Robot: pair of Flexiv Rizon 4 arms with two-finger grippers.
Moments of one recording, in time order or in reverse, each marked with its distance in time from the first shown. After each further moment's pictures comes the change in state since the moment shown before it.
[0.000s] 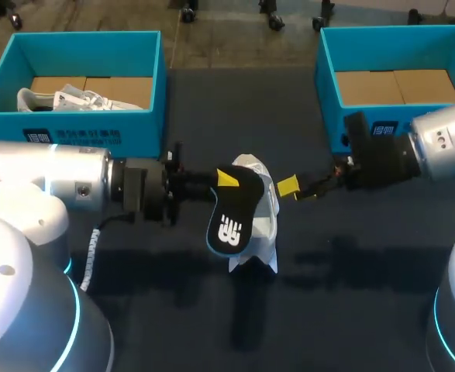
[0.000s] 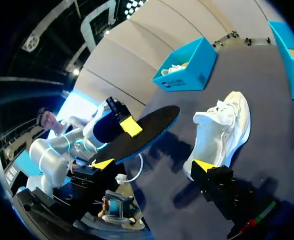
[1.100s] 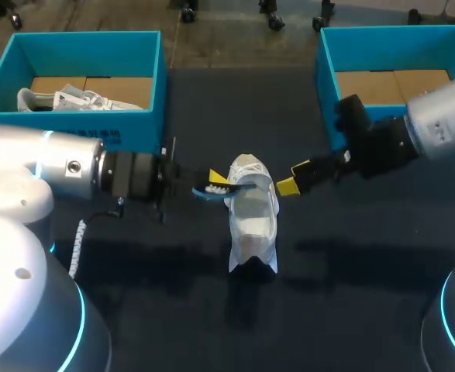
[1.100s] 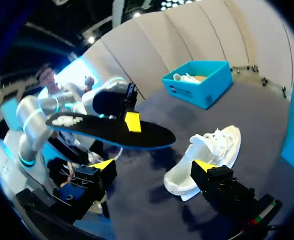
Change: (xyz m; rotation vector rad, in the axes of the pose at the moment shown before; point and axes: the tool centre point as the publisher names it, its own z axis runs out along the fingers) left arm 0.001 -0.005 -0.013 0.075 0.063 -0.369; right arm -0.002 0.018 -0.005 0.045 -0.128 -0.394
